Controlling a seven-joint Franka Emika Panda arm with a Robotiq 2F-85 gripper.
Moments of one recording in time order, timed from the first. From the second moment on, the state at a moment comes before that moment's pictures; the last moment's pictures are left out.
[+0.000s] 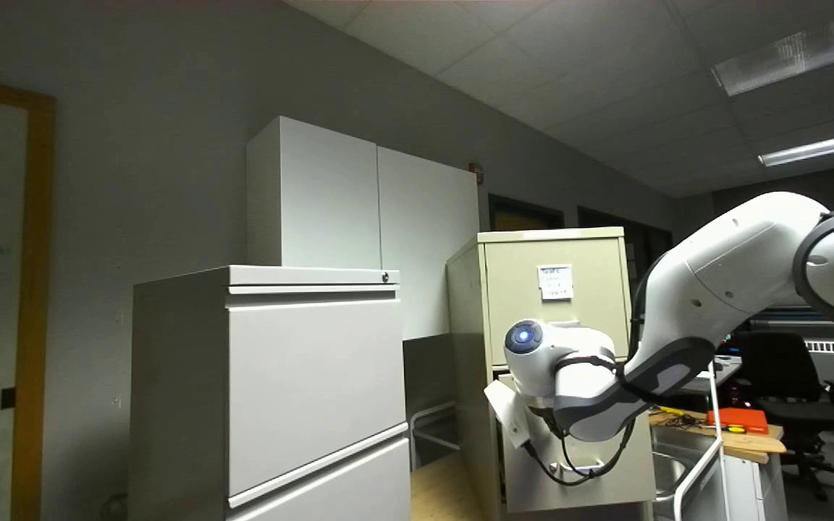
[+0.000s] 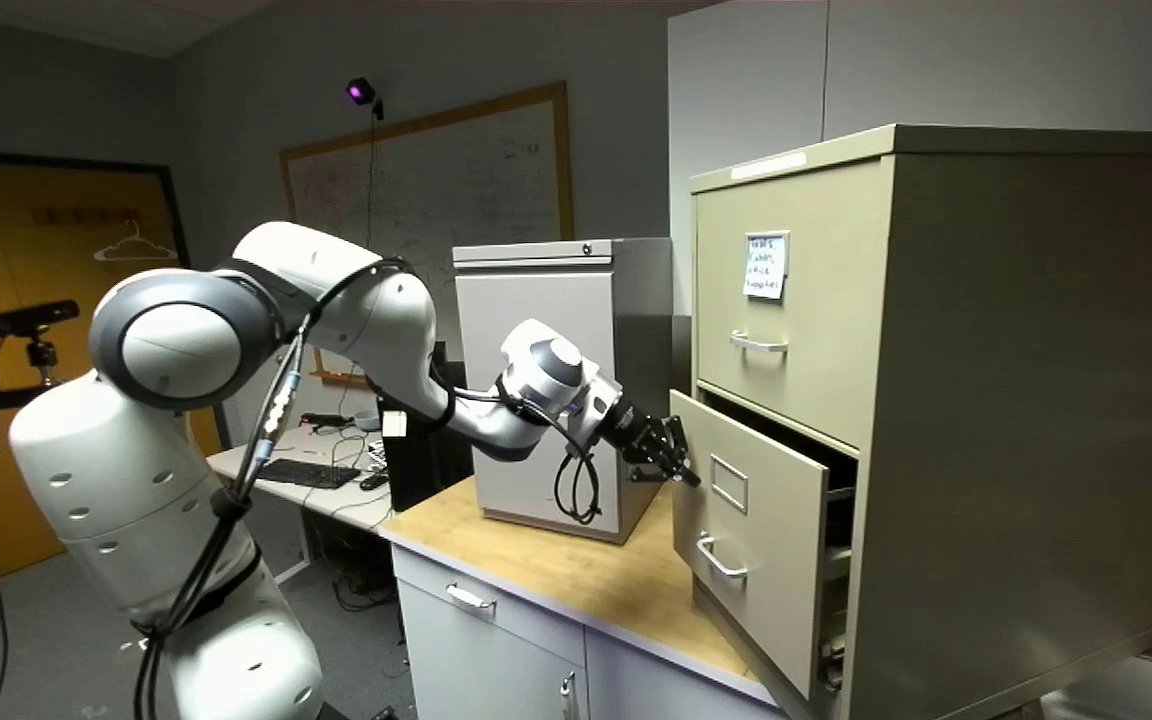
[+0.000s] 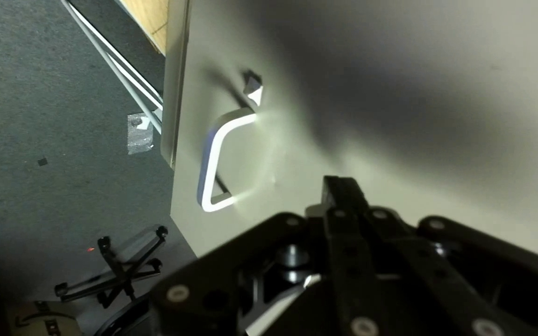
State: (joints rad) arm -0.23 -0.23 -0.10 -2.31 -1.11 2.42 2.57
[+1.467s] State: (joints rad) arm -0.20 -0.16 -0.11 -2.24 -1.07 2.35 2.52
